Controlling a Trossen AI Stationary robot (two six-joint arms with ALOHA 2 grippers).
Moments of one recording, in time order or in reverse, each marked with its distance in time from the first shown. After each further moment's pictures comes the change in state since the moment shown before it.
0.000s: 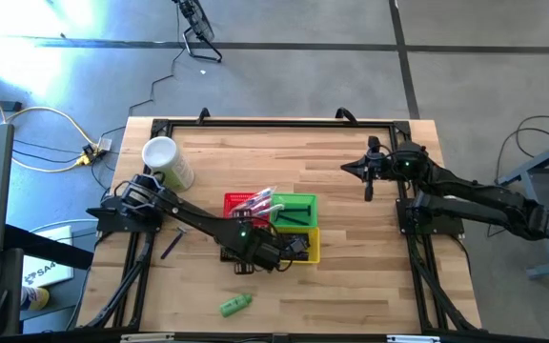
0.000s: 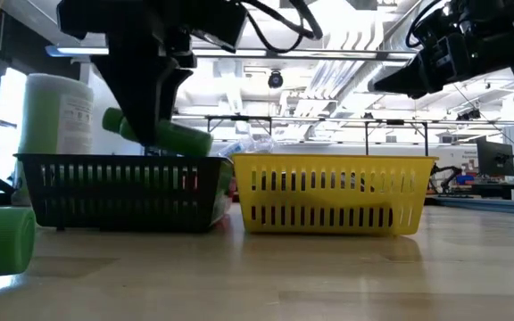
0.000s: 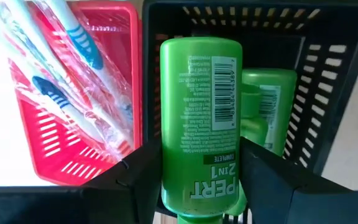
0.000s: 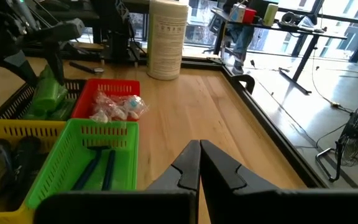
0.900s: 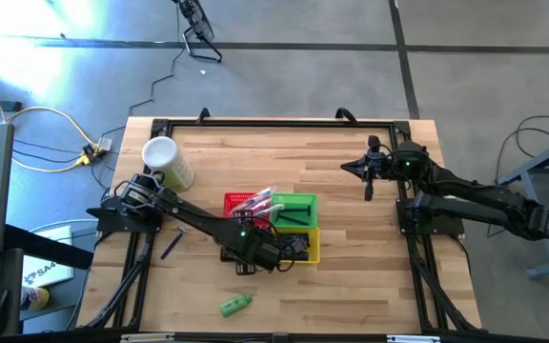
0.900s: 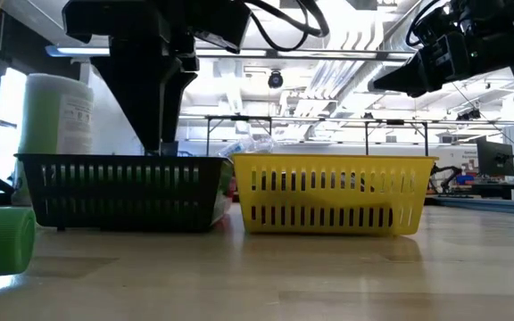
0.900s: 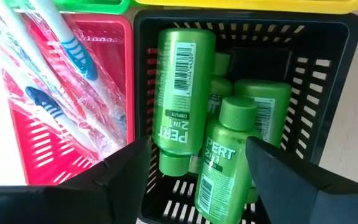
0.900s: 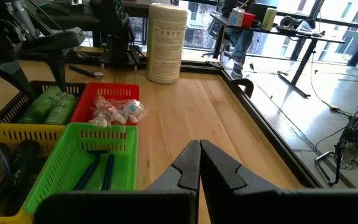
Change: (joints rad) left arm -0.001 -0.005 -0.016 0.049 0.000 0.003; right arm 0.000 0.000 0.000 0.015 -0.001 0.002
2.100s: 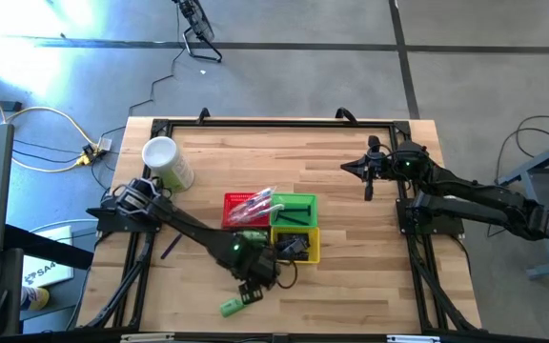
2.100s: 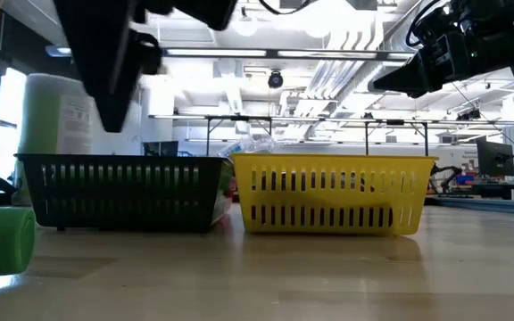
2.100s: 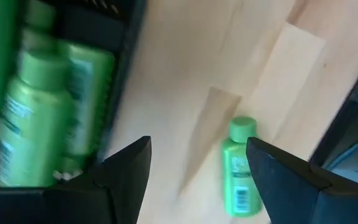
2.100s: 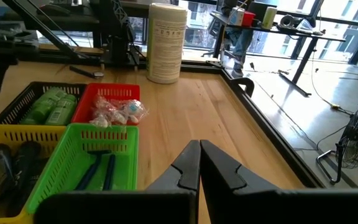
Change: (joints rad) left arm -0.089 0.000 0.022 0.171 0.366 -0.367; right arm 0.000 0.000 0.000 -0.002 0.000 0.009
